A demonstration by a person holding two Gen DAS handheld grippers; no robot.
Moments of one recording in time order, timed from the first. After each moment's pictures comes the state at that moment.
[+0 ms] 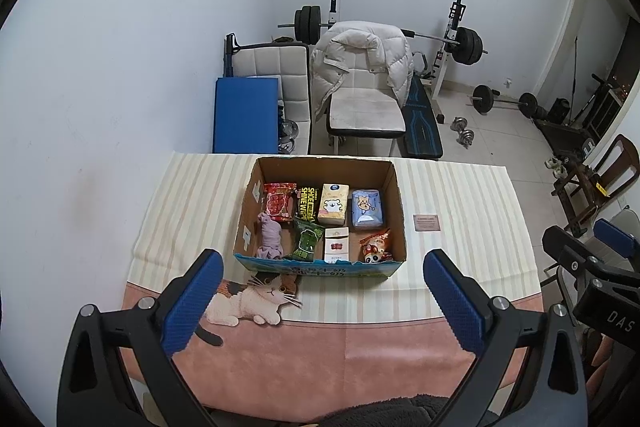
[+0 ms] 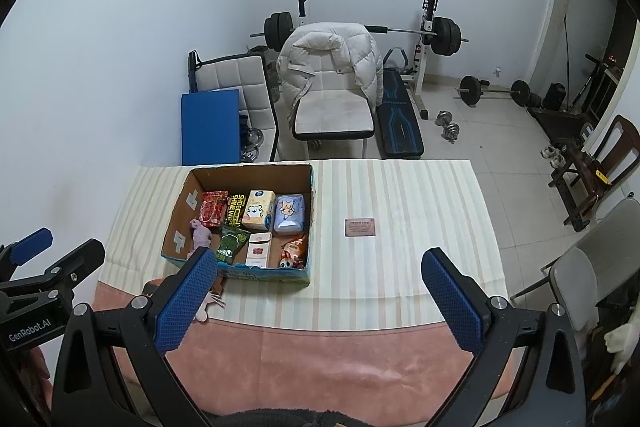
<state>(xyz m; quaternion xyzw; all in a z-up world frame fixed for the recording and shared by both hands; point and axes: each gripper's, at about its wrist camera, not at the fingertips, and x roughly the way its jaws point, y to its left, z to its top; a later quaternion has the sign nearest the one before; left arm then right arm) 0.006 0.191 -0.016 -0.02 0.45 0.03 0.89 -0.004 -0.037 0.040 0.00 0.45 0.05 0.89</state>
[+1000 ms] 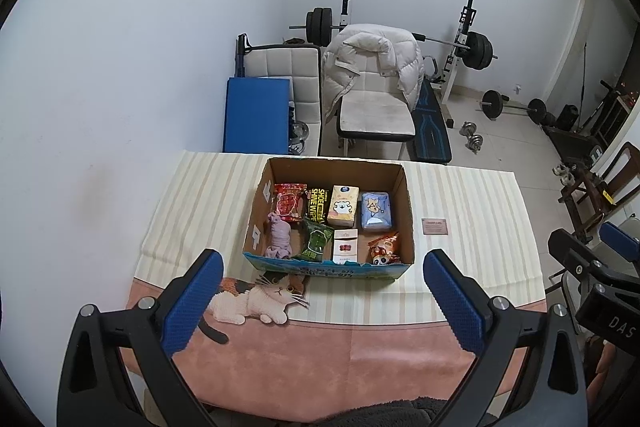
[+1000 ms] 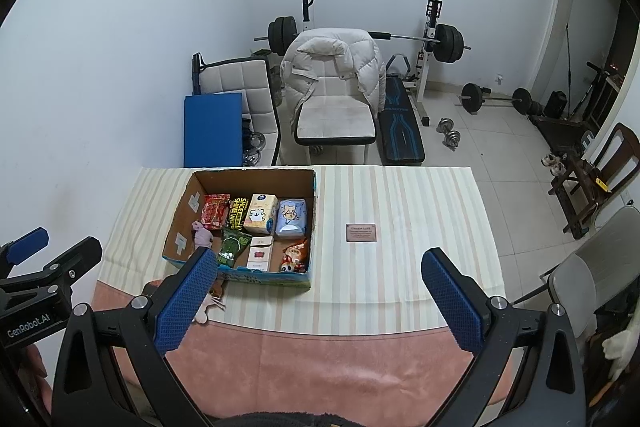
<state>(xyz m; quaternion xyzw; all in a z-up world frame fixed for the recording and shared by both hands) 0.008 0.198 -0.015 -0.02 0.45 0.05 0.89 -0.004 -0.027 0.043 0.00 0.45 0.05 0.89</state>
